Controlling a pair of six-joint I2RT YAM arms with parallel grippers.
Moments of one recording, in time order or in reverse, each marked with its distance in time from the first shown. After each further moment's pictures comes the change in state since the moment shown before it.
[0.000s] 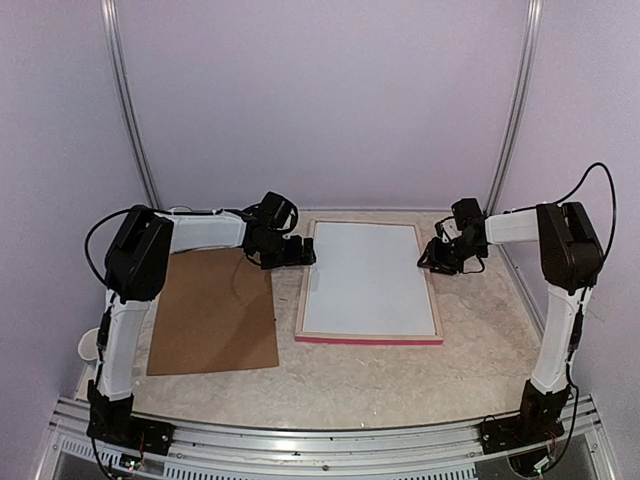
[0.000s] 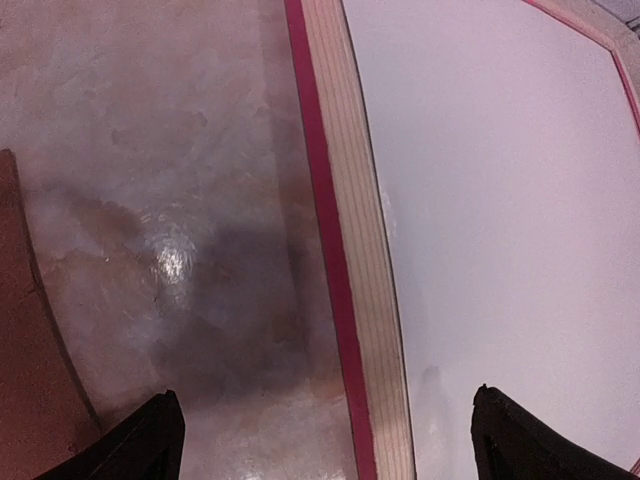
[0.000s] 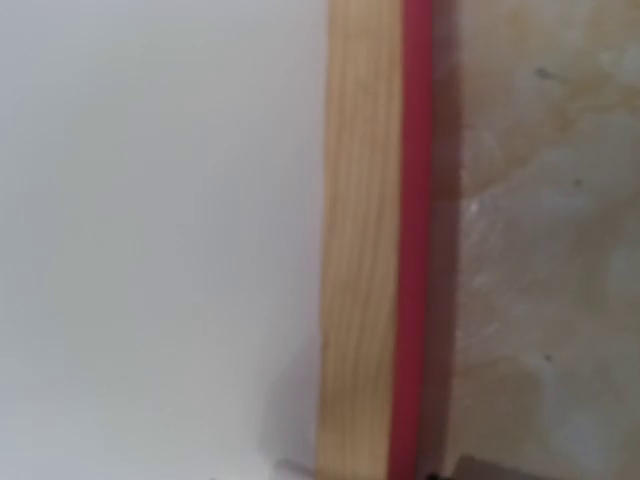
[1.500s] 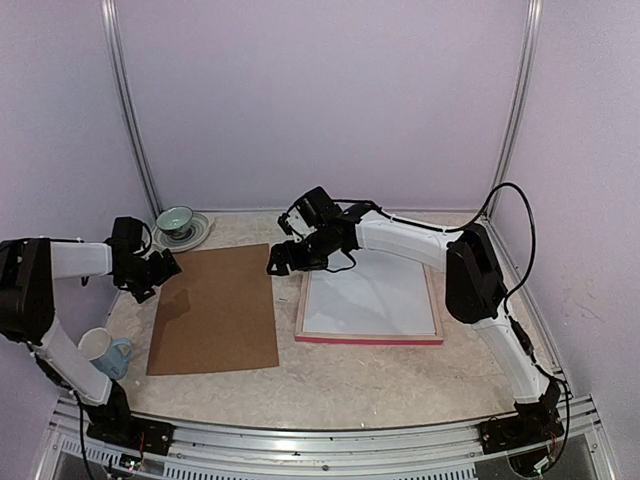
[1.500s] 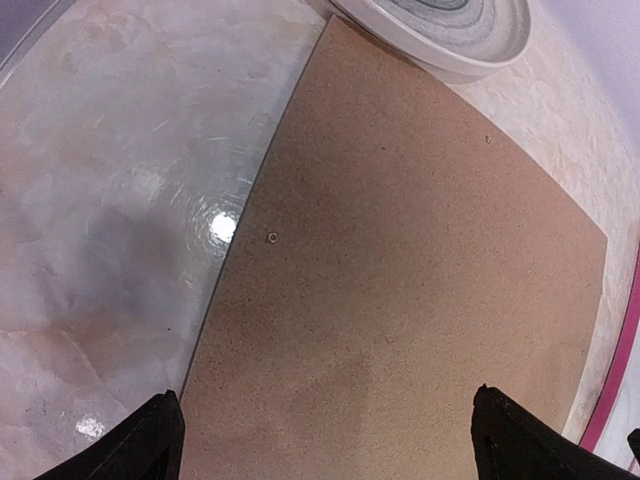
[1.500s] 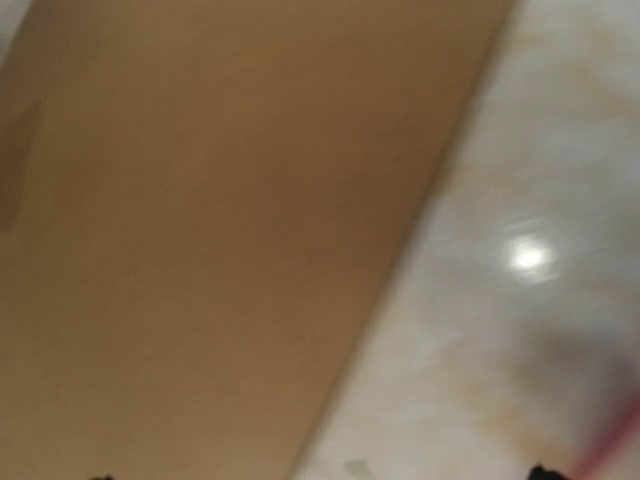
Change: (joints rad) left arm 0.637 -0.738 -0.926 0.149 0.056 -0.134; right arm 0.669 0.446 0.919 -0.294 0.114 0.005
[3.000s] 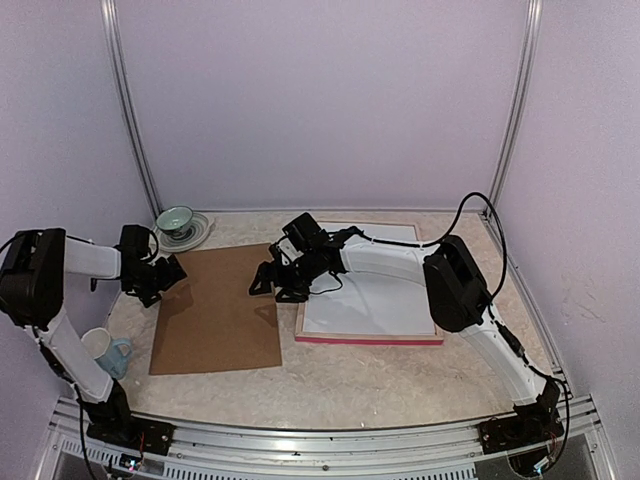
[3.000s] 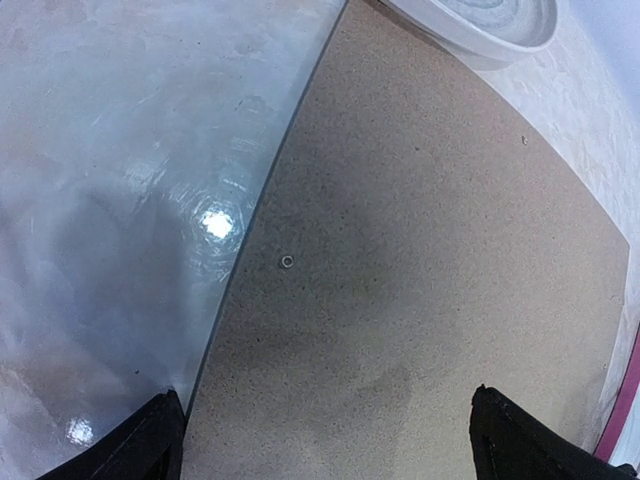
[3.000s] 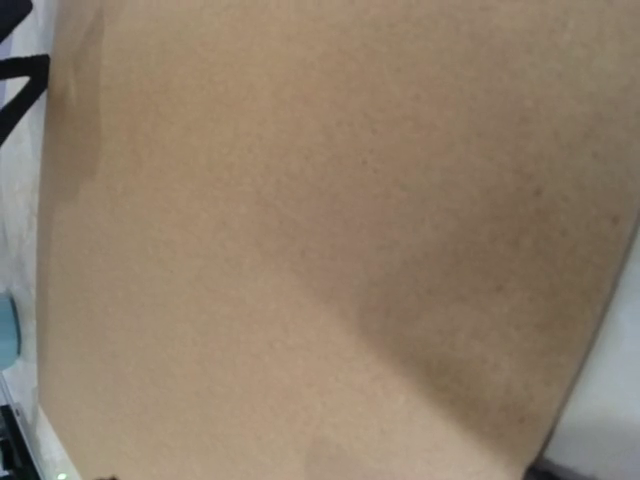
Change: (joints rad) left arm -0.015 0.107 -0.023 0.122 -0.001 -0.021; right arm 0.045 0.118 -0.016 0.142 -0.234 0.348
